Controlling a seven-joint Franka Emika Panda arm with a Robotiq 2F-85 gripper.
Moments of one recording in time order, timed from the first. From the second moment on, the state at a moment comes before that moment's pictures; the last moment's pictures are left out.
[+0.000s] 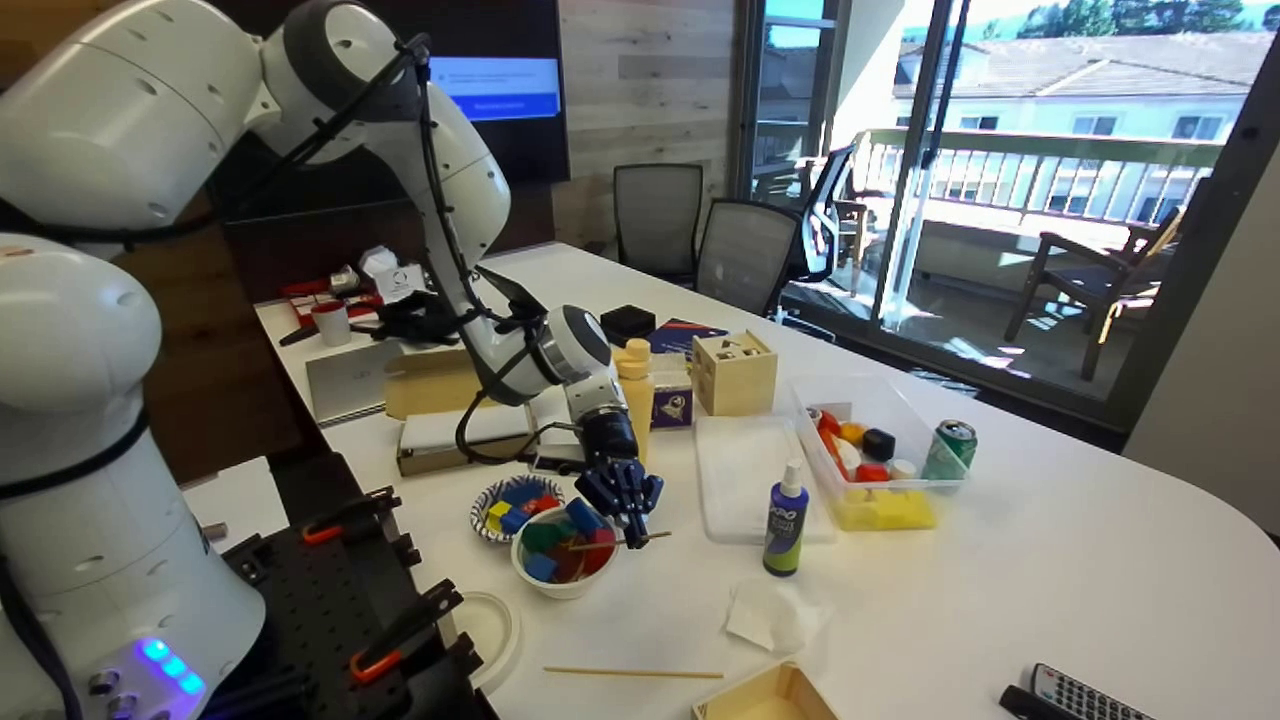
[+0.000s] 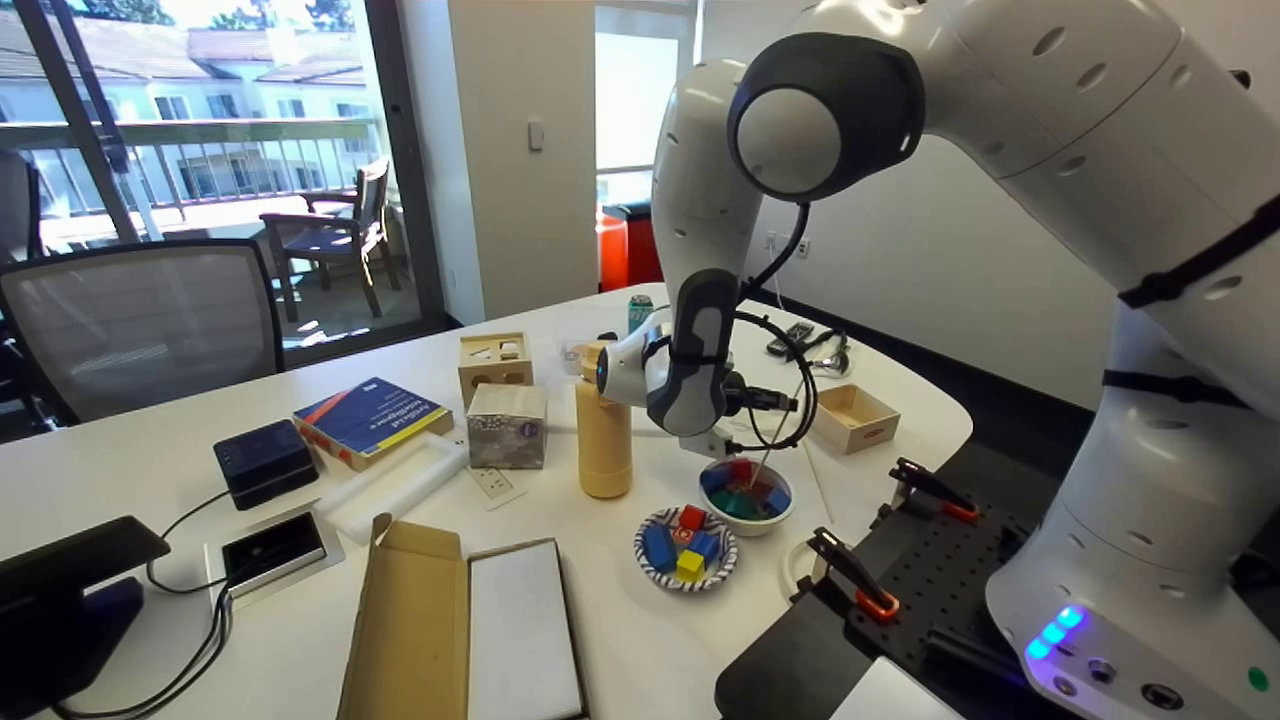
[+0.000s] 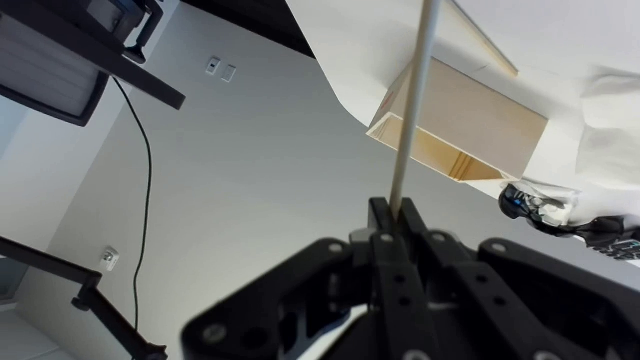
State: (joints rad) arm 0.57 0.95 -0.46 -1.97 -0.63 1.97 2.14
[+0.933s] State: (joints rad) arm 0.33 0.90 -0.19 -1.97 -0.79 1.80 2.27
